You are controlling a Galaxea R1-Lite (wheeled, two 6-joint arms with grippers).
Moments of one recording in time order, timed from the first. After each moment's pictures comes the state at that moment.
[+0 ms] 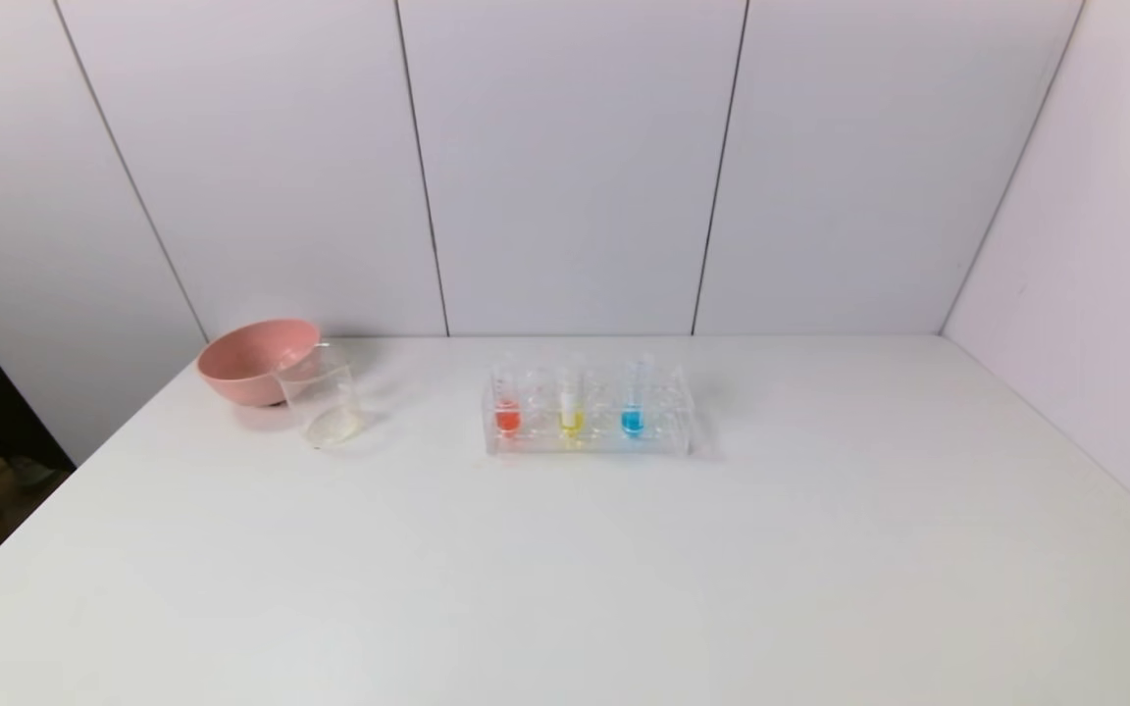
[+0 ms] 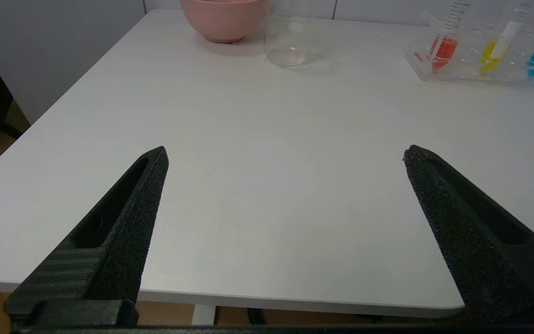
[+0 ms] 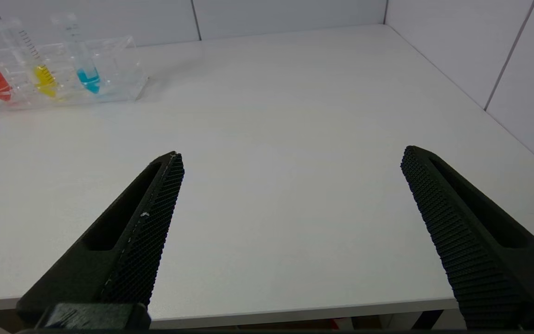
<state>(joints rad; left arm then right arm) 0.00 0.00 0.00 -0.01 0.03 -0.09 0.00 0.00 0.00 0.00 -0.04 0.09</state>
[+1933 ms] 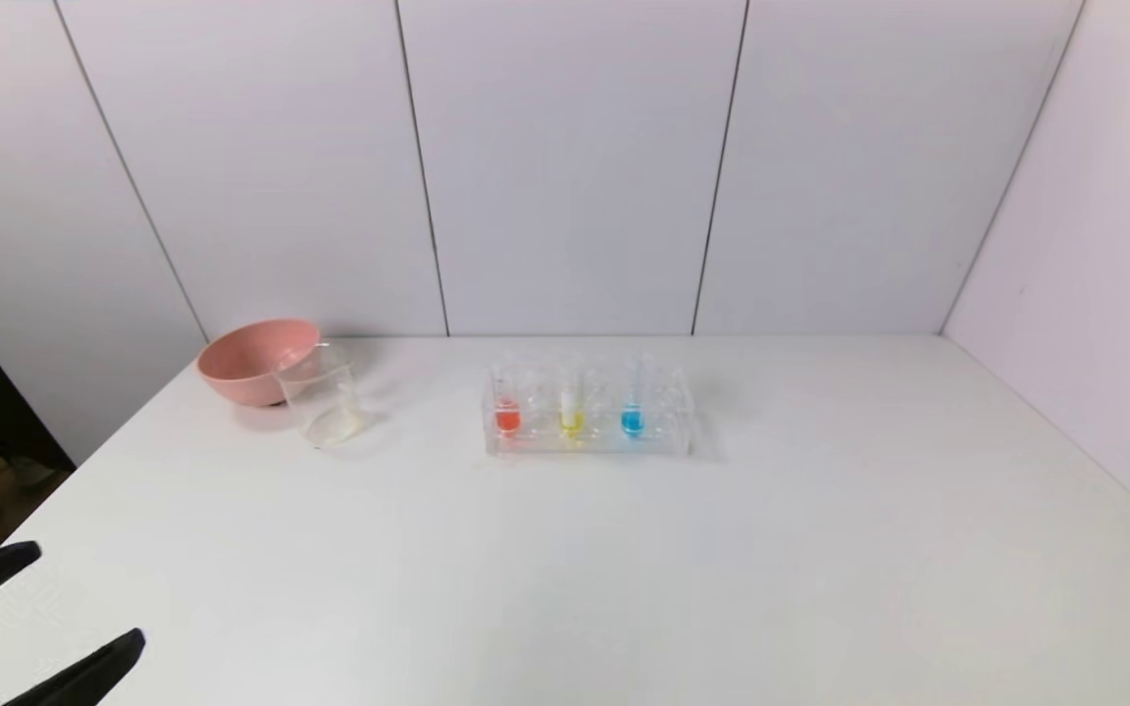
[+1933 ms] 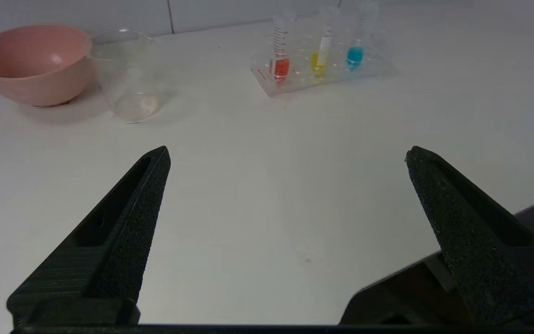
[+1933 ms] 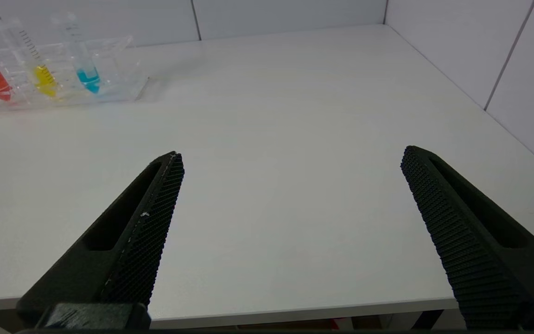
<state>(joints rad) -0.05 0.62 -0.37 -0.12 -0.41 -0.02 0.00 0.00 0.00 0.00 -0.04 0.09</state>
